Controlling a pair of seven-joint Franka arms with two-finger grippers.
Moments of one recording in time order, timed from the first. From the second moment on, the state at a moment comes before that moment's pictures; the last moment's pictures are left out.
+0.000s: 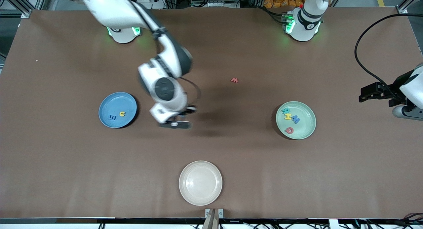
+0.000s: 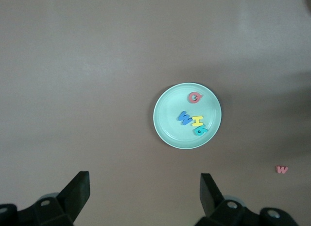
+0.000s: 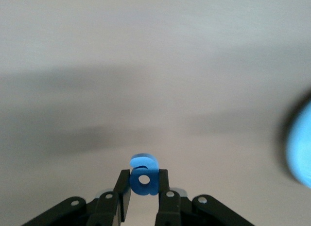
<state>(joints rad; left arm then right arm) -0.09 0.27 0.08 -1.28 -0.04 1.49 0.14 0.43 0.51 0.08 -1.62 0.03 1.93 0.58</state>
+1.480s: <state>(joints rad) -0.10 0.04 0.05 -1.65 -0.04 1.60 0.16 0.12 0.30 -0.01 -2.00 0.04 1.95 -0.02</state>
